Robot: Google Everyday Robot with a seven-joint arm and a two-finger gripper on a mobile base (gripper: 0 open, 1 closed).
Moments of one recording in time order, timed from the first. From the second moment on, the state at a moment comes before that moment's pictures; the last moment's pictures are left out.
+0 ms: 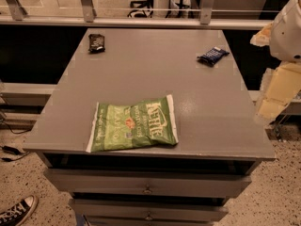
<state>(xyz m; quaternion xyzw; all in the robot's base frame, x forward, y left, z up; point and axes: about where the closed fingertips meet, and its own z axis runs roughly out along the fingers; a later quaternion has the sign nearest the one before) 0.438 -0.216 0.979 -0.60 0.78 -0.04 0.16</state>
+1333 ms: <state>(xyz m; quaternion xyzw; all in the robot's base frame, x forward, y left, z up) 0.552 -0.251 0.942 -0.53 0.79 -0.03 0.30</state>
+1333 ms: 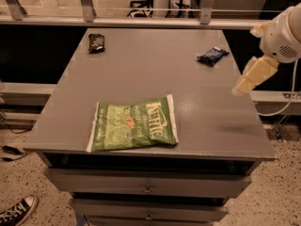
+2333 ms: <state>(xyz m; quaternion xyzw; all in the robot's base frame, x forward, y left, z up) 0.677 -0.261 0.916 -0.40 0.79 0.05 0.46</state>
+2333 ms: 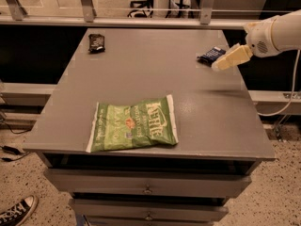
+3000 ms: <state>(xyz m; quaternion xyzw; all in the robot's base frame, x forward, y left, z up) 0.707 -0.245 0.899 -0.35 0.80 0.08 0.48</state>
